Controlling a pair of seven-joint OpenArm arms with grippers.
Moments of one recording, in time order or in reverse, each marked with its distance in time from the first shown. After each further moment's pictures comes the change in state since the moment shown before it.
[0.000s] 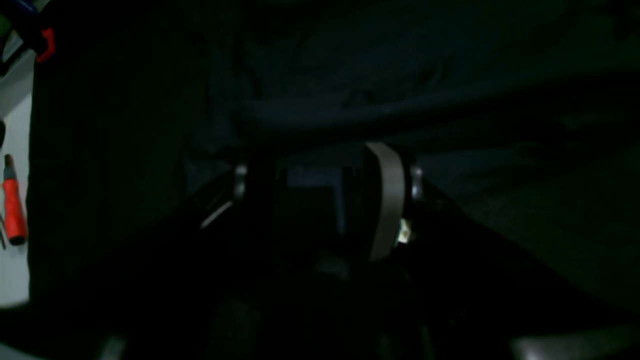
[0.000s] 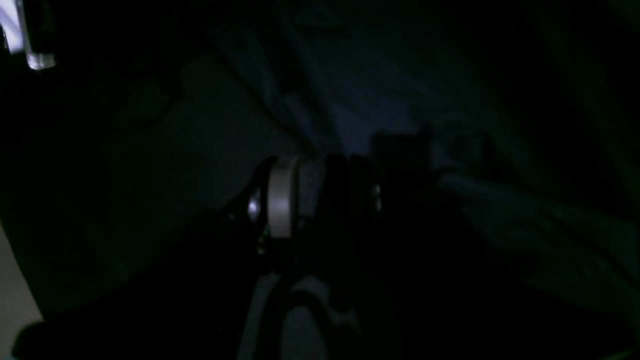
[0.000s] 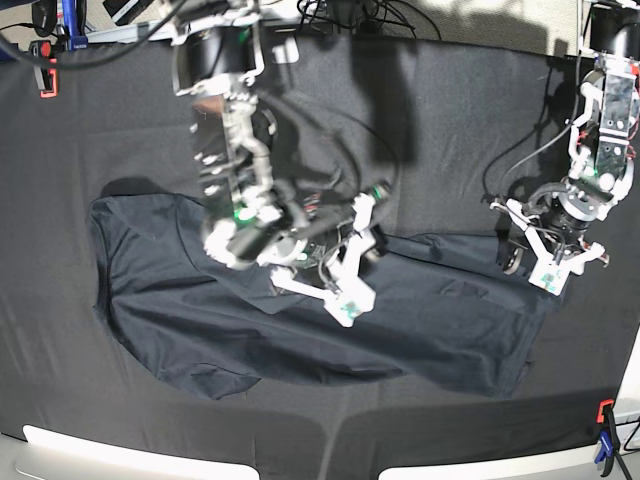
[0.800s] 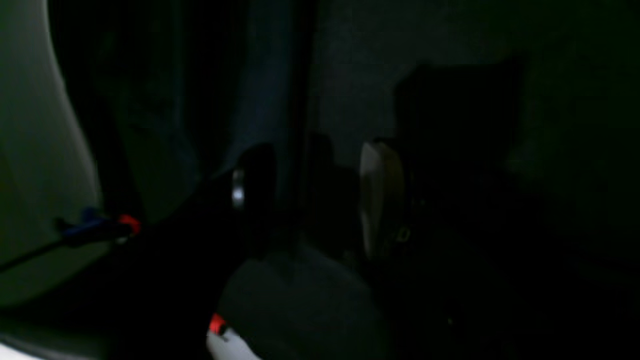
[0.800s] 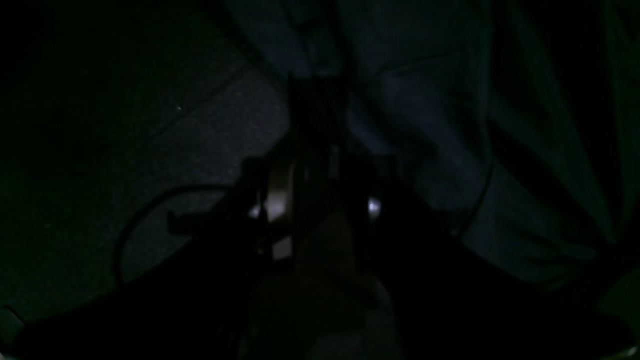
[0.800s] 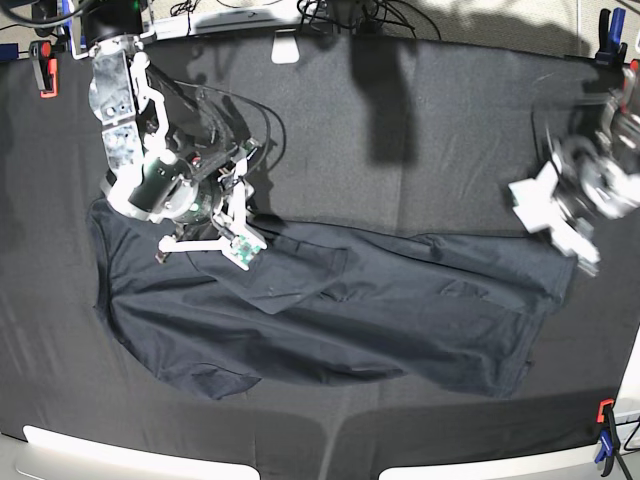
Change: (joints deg) left arm -1.6 -17.2 19.4 -0.6 38.1 -11.1 -12.0; right arm -9.0 22.7 0.9 10.5 -3.8 0.2 0.3
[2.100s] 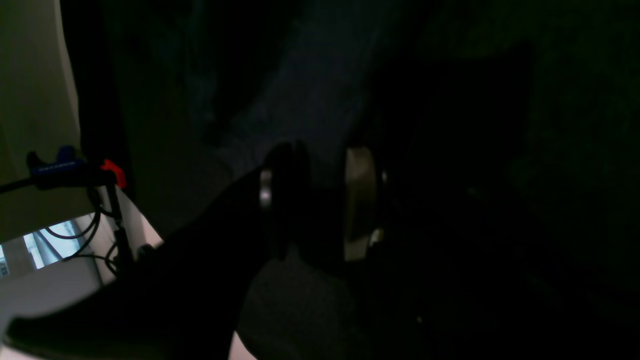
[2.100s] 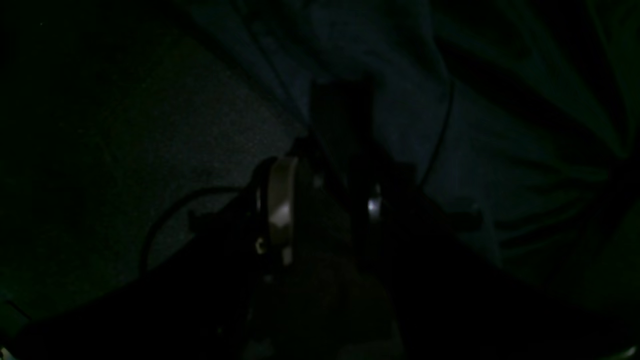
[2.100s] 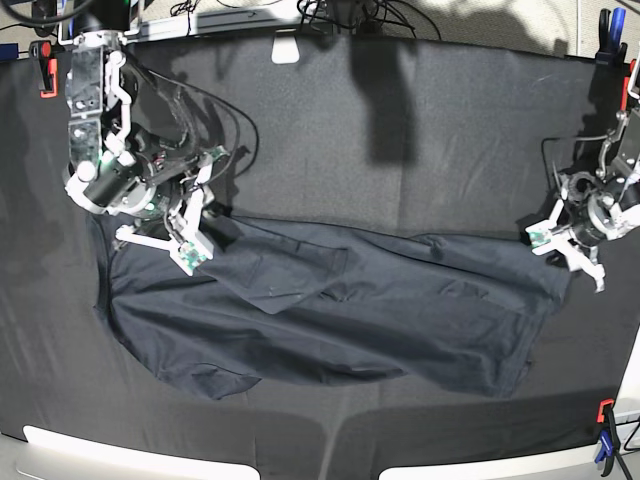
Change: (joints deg) left arm -12.0 3.4 1.5 -23.9 0.4 1.7 -7.6; right arm -2.9 -0.1 10.7 0.2 5.5 0.0 -1.6
